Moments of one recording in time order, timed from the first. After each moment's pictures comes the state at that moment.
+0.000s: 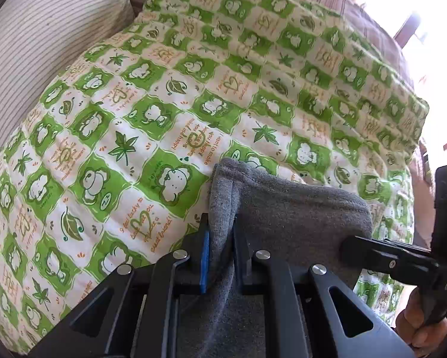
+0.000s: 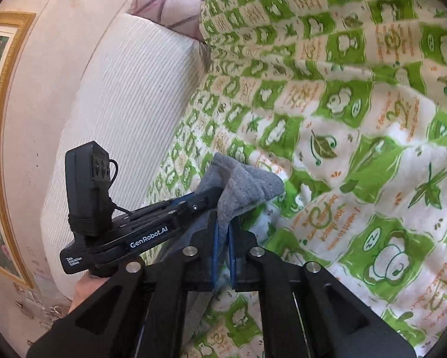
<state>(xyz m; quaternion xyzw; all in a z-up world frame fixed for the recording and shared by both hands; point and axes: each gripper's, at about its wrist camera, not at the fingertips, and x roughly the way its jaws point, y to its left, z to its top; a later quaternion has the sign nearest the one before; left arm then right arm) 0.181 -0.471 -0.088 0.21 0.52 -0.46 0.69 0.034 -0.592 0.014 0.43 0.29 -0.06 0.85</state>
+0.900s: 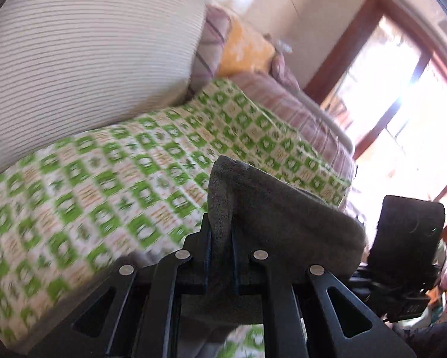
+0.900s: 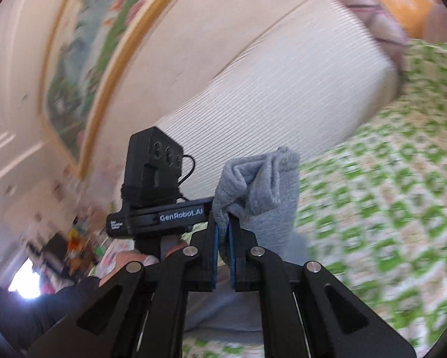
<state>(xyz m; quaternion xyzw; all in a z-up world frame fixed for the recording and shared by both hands) 0.160 -0.241 0.026 -0.04 0.42 -0.48 0.77 0.032 -0.415 0.099 0.23 0.21 0.25 0.92</state>
